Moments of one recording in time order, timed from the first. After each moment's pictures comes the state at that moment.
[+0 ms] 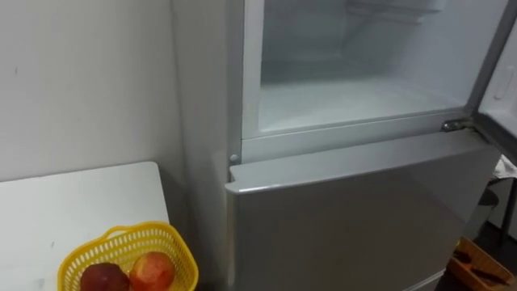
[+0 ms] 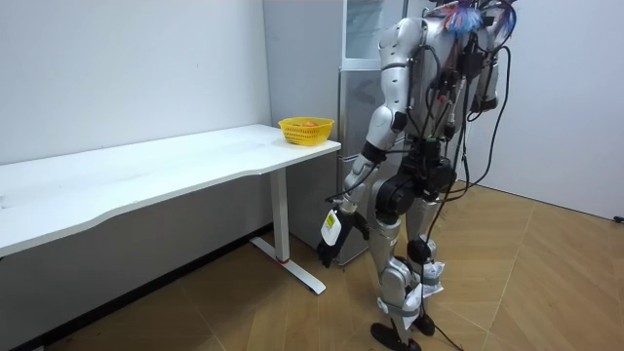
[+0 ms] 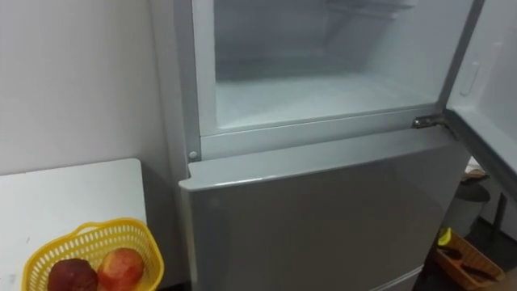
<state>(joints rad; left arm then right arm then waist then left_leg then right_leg) 0.31 0.23 0.20 1.00 0.31 0.10 -0.01 0.08 -0.33 -0.65 0.10 1.45 -0.11 -0.46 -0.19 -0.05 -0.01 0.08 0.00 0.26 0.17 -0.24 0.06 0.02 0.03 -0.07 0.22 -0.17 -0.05</state>
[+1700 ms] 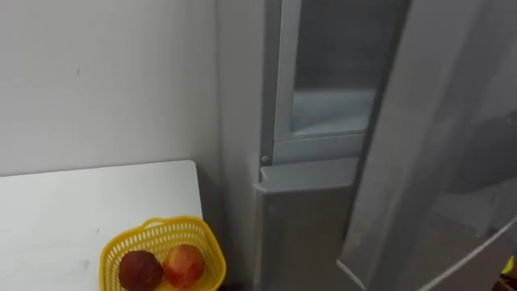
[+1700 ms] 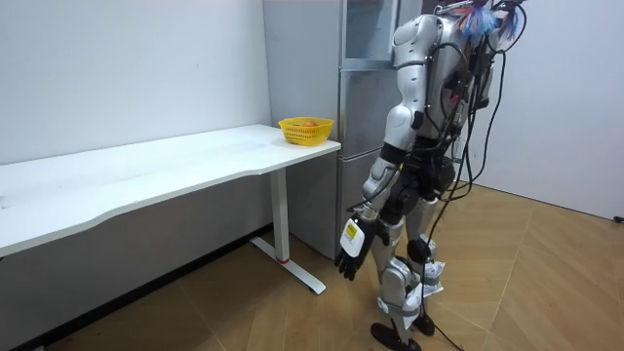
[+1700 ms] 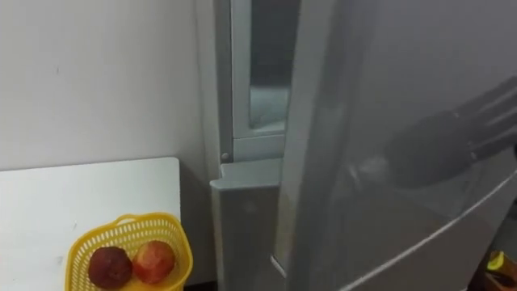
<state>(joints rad) 0.31 0.22 0.17 1.11 0.32 0.02 -0.03 0.02 -0.40 -0.50 -0.17 1.11 -0.13 0.10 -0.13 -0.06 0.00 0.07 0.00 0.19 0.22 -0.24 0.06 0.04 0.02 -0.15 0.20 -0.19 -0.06</state>
